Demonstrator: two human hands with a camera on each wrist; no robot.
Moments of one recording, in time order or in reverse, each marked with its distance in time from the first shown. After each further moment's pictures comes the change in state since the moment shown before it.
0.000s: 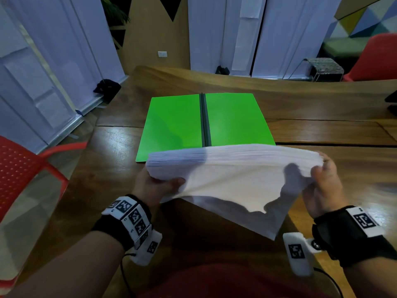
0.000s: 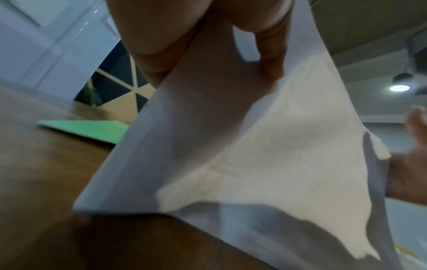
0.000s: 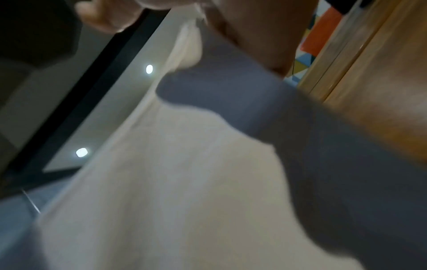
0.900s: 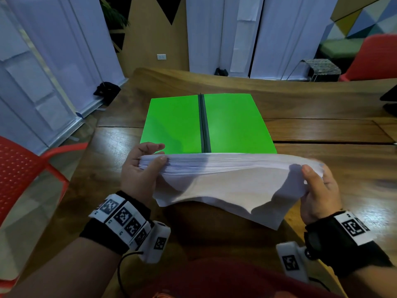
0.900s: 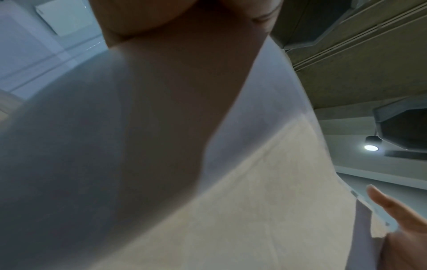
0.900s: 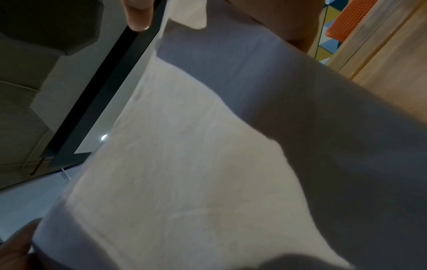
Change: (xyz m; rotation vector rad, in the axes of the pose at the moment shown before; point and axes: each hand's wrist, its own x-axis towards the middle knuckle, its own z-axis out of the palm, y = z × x) left_hand -0.015 0.037 0.000 -0.188 0.172 0.244; right_hand -0.033 0.003 0.010 -0.023 0.120 -0.100
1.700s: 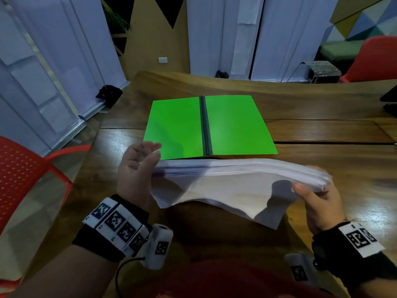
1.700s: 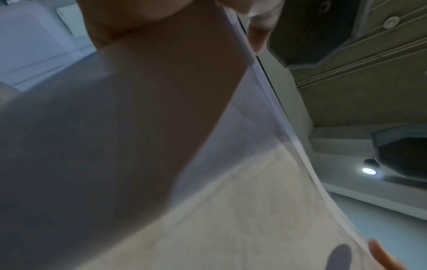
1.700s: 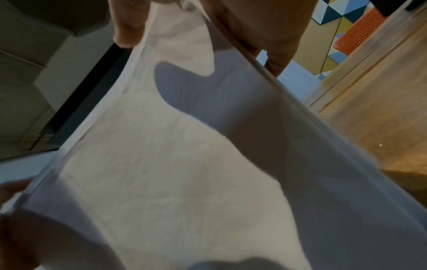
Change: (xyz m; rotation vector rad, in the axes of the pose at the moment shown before) left_hand -0.003 0.011 -0.009 -0.058 -0.005 -0.022; right_hand -0.009 0.011 -0.028 -0.225 -0.128 0.002
